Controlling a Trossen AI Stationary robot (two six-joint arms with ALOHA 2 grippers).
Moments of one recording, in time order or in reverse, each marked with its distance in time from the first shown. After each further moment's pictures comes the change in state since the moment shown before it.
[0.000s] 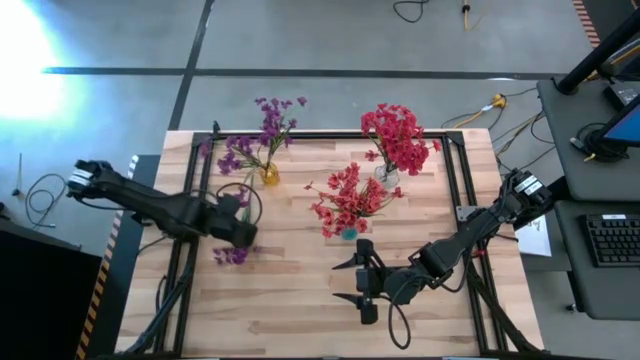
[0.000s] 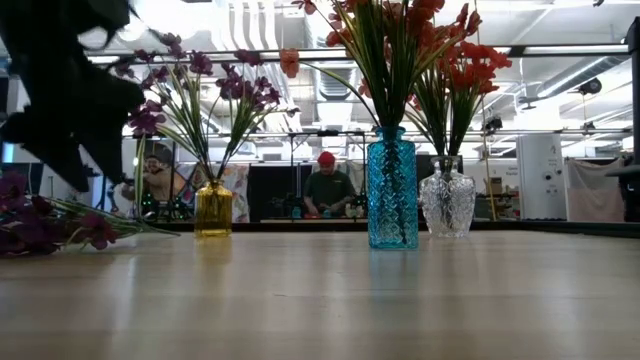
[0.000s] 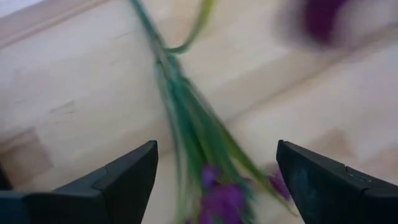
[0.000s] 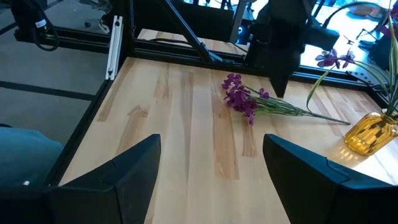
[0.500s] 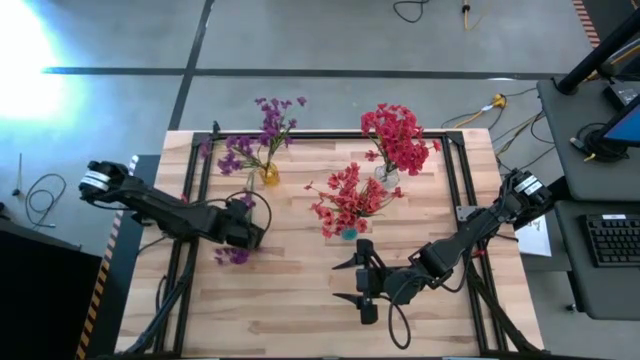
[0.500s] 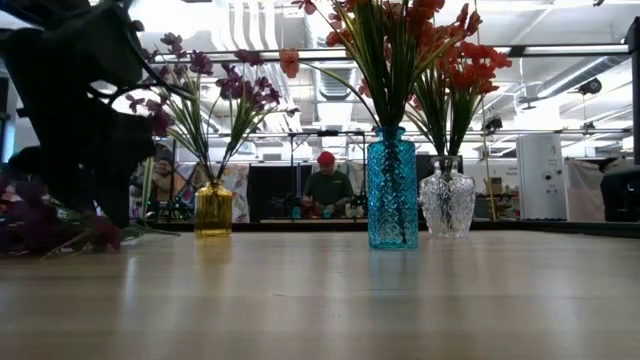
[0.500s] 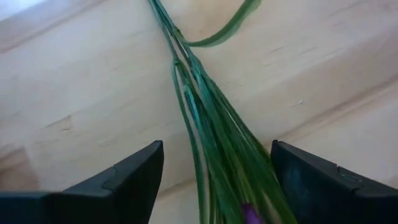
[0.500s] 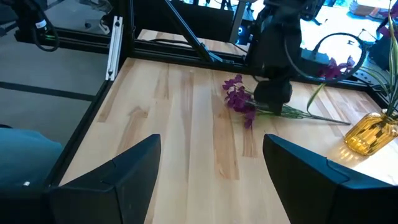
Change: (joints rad) left arm 0.015 0.211 -0.087 0.168 -0.078 -0.003; right arm 0.000 0.000 0.000 0.001 0.000 0.001
